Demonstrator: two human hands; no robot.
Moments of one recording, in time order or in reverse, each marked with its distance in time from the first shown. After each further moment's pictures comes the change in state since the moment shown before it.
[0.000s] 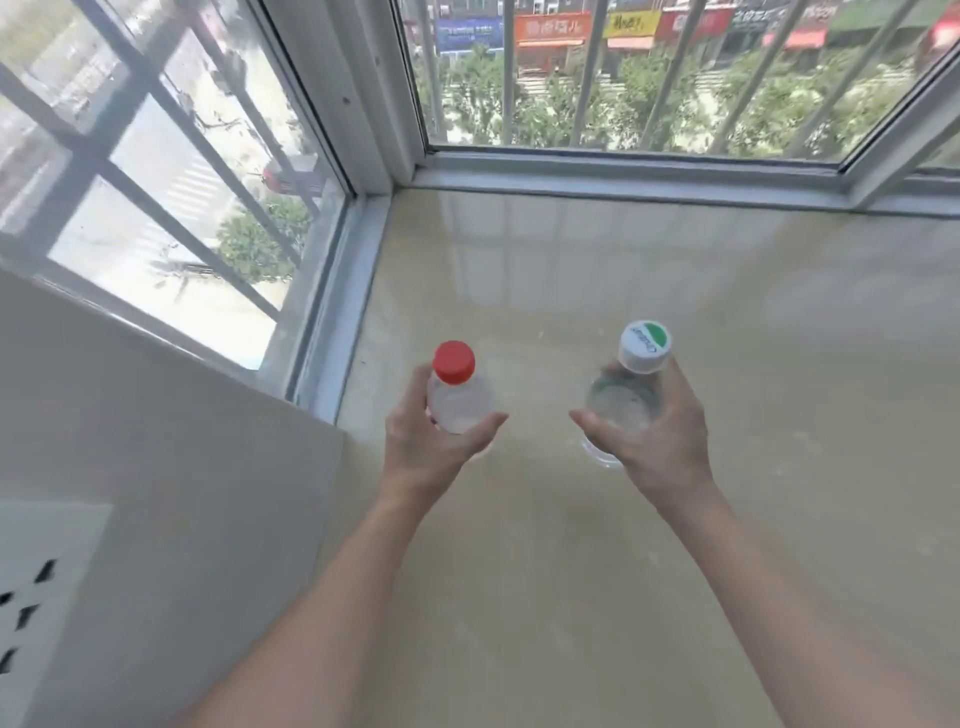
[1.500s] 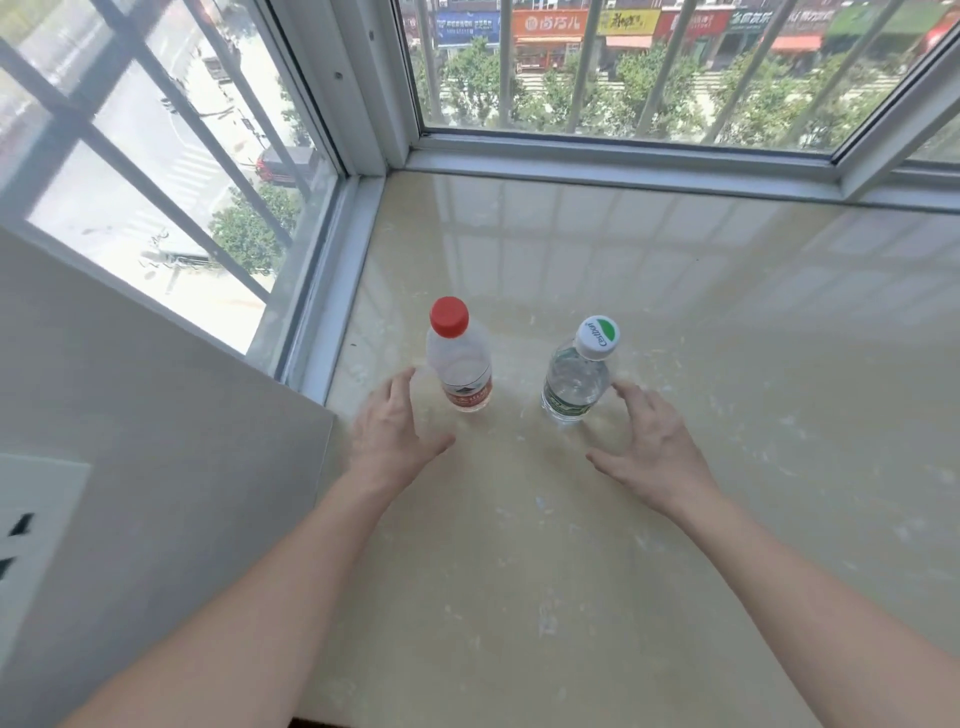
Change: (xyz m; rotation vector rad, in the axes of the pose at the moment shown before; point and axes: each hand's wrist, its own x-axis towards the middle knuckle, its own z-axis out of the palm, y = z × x) left_hand 0.010 -0.047 -0.017 0.774 -0.208 -0.078; right_hand -0.004 0.071 -0.025 -0.777 -0.321 0.142
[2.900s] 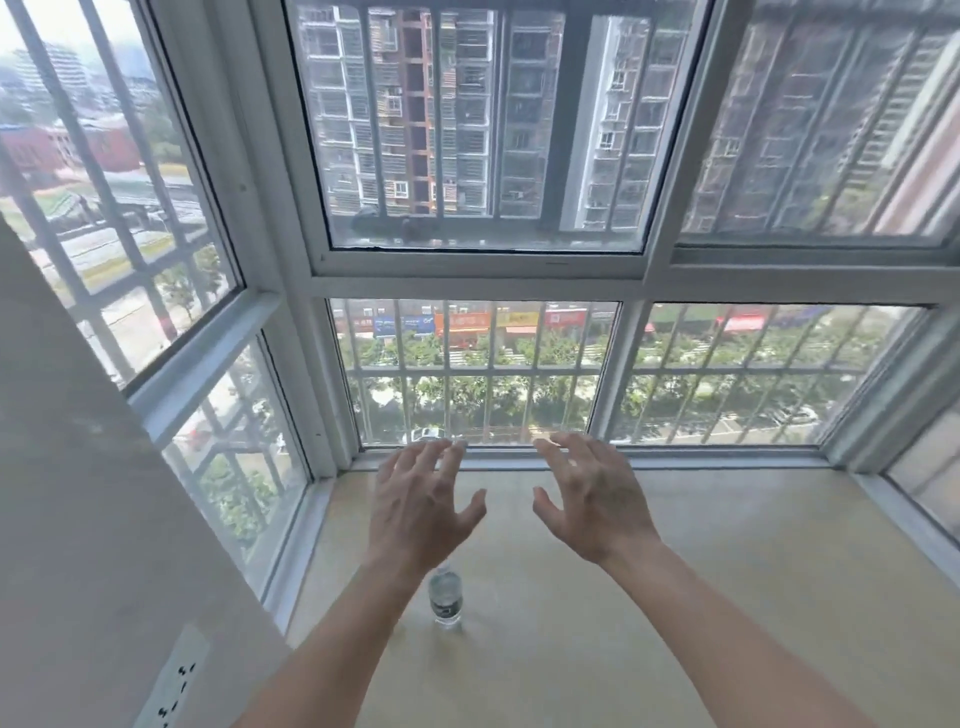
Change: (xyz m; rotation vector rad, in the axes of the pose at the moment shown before) left_hand -0.198 0.281 -0.270 0.230 0.577 0.631; right_hand -0.211 -0.140 -0.358 -0.449 0.681 -0.355
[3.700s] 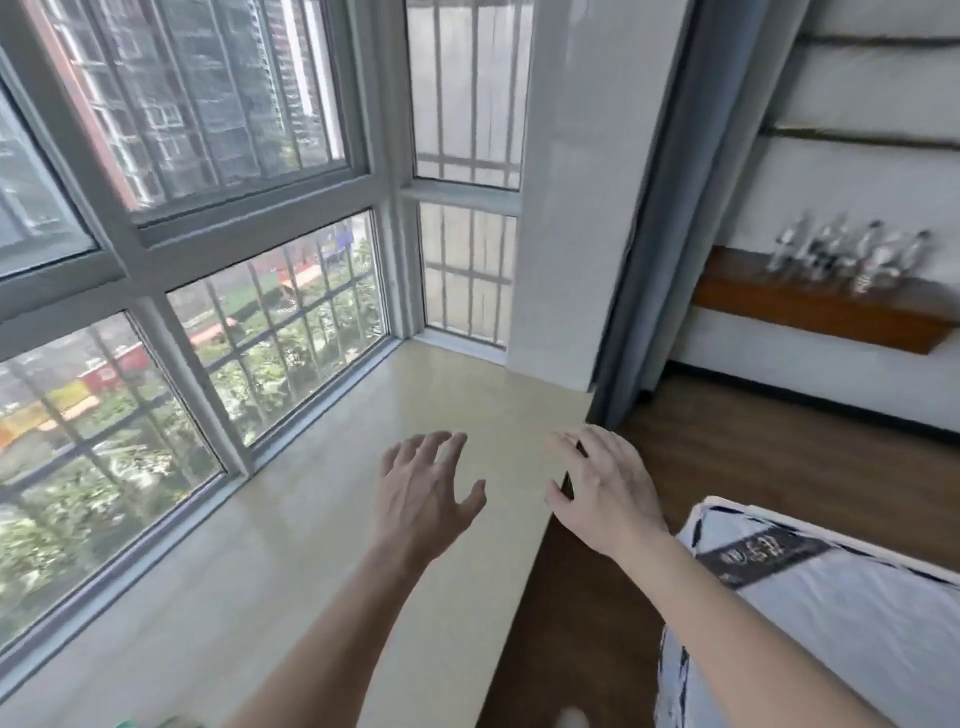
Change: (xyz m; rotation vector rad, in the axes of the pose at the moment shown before) left_hand -0.077 0.262 0.025 -0.454 -0.213 0.959; right_hand -0.323 0.036 -0.124 -0.437 0.095 1.020
